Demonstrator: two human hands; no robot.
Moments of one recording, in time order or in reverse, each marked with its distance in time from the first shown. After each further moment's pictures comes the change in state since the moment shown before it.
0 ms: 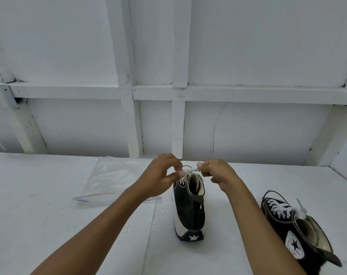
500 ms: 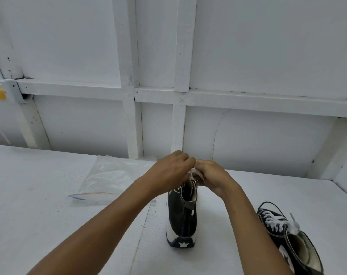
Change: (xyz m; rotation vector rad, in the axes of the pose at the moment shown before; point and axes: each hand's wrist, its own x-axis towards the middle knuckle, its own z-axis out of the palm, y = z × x) left_hand 0.035 0.035 0.011 0.552 -0.017 0.349; right_hand -0.007 -0.013 -0.005 0.070 -0.295 -0.112
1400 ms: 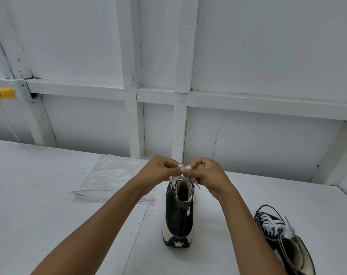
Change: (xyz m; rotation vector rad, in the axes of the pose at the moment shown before) left_hand -0.016 -0.004 -0.002 -1.144 -0.070 -0.871; right_hand -0.004 0.004 -0.004 0.125 0.033 -0.125
